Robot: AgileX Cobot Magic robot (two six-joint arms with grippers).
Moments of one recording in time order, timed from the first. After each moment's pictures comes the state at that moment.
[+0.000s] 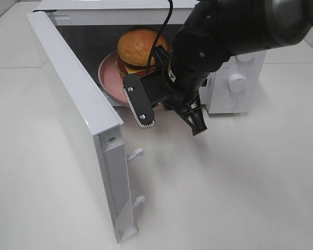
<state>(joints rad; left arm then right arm) 0.08 0.00 -0.52 0.08 1.07 0.04 0.71 1.93 -1.29 -0.54 0.50 -0.97</state>
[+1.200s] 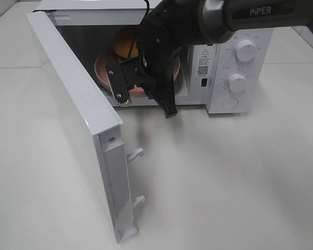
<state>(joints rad) 0.08 0.00 -0.52 0.09 1.07 0.04 0.68 2.21 -1.70 -0.43 0.64 -1.03</state>
